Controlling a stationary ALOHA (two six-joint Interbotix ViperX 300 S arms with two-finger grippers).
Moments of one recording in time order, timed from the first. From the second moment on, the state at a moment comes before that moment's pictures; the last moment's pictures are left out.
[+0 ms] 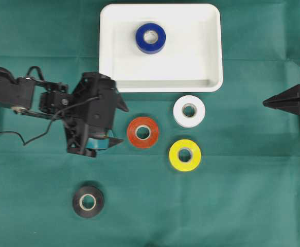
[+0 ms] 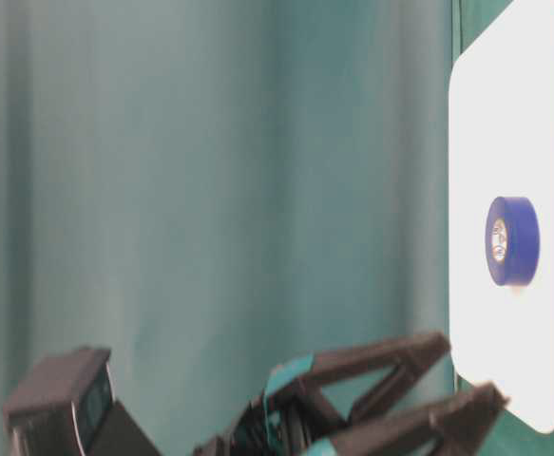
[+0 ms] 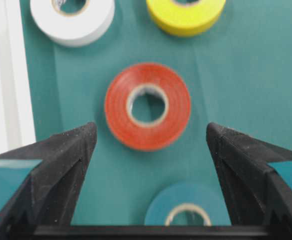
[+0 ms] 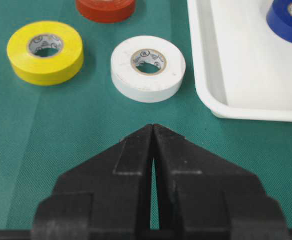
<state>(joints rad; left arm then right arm) -0.10 -0.15 0.65 -0.03 0.26 0.13 -0.02 -1.14 1.48 -0.05 0.03 0.13</state>
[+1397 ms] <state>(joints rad) -0.13 0.37 0.15 -0.02 0.32 0.14 -0.02 -1.14 1.48 -0.05 0.03 0.13</state>
